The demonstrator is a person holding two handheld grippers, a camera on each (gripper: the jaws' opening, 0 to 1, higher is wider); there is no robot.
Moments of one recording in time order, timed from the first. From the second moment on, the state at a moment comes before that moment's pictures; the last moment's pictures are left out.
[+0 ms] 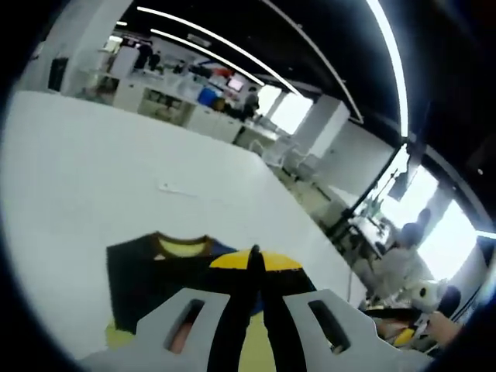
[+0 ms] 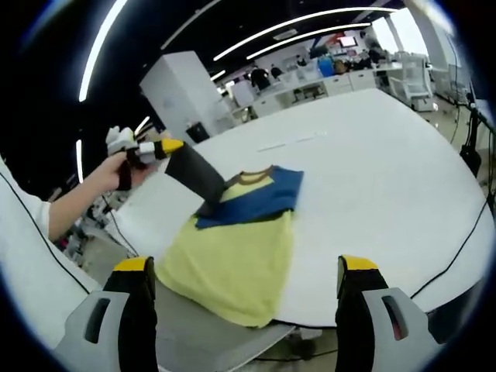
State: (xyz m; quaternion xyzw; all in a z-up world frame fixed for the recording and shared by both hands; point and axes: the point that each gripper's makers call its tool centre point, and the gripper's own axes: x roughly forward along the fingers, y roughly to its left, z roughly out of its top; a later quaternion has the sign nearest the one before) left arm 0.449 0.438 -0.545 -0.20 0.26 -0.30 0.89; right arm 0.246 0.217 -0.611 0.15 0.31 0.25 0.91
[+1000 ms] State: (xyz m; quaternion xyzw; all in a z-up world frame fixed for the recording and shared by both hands) left arm 0.446 0.396 -0.575 -0.23 0.29 -0.28 0.88; right arm 0.239 0.203 -0.616 0.12 0.32 0.27 0.90
